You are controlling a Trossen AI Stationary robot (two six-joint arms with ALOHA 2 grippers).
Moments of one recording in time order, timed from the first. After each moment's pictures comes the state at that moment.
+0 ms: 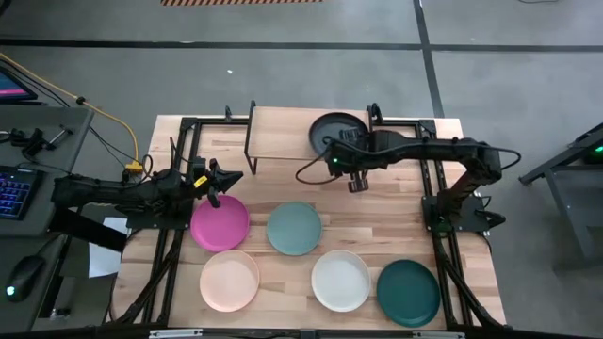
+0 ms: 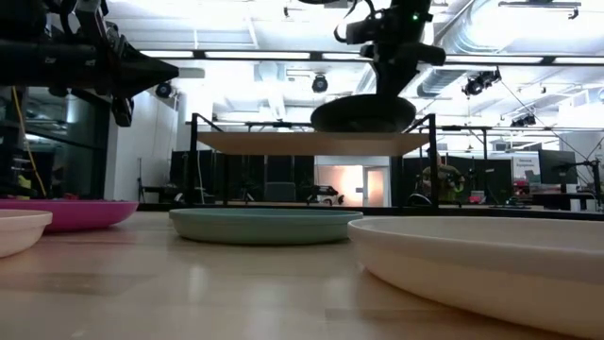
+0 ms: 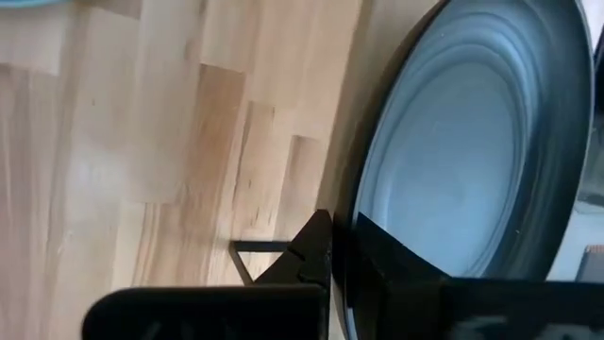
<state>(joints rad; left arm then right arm) 0.04 0.36 0.01 0.46 -0.26 -0.49 -0.14 1.64 1.51 -1.12 0.37 -0.42</state>
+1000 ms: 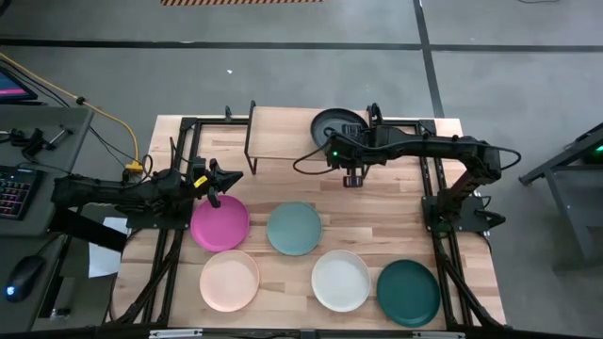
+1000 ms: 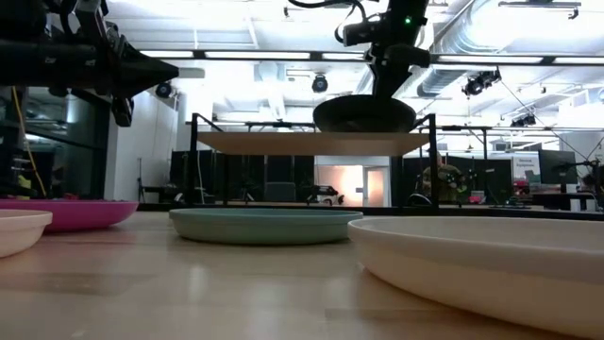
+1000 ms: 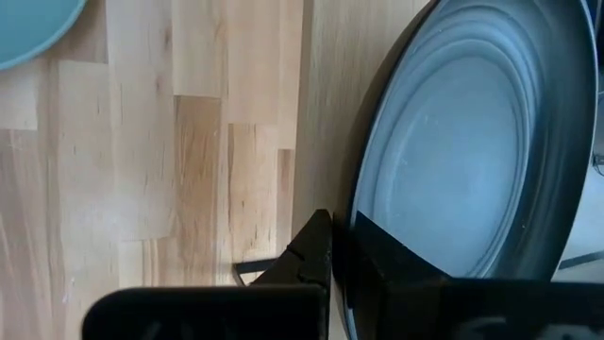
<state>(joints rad) 0.04 0.36 0.01 0.46 -0.26 -0.49 -0.18 1.64 1.51 -1.08 0.36 -0.31</state>
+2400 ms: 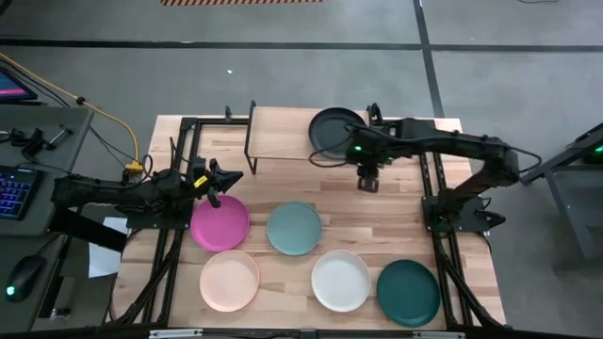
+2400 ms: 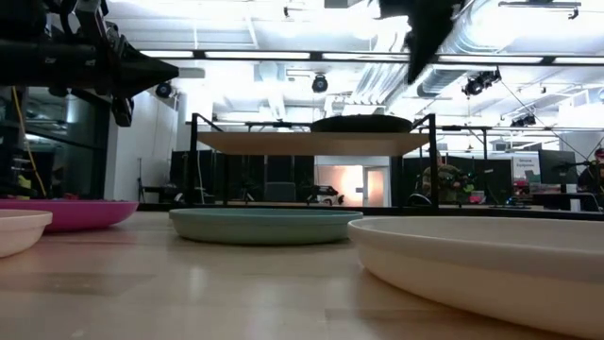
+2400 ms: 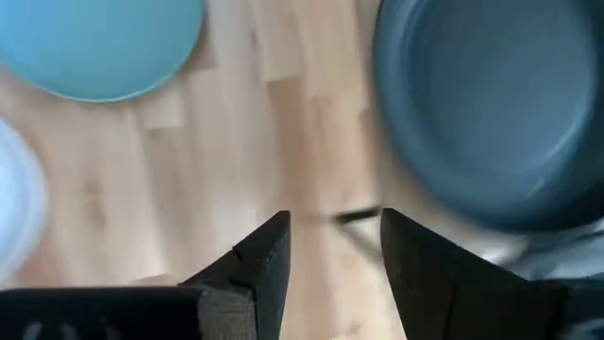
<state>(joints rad) 0.04 0.36 0.01 0.46 -0.26 -0.49 -0.17 1.46 1.51 -1.27 0.12 -0.02</state>
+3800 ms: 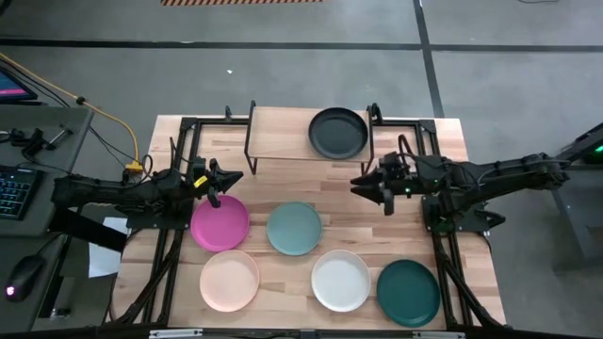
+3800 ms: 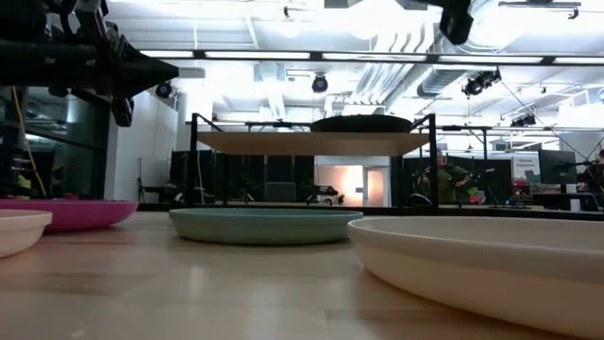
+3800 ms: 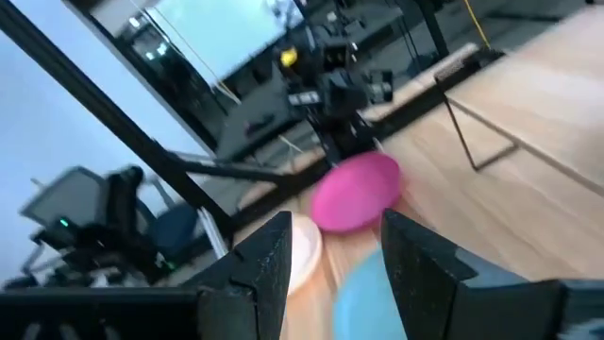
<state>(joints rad) 0.04 0.36 0.01 0.46 -0.26 -0.49 0.11 0.86 0.73 0.00 0.10 0.60</state>
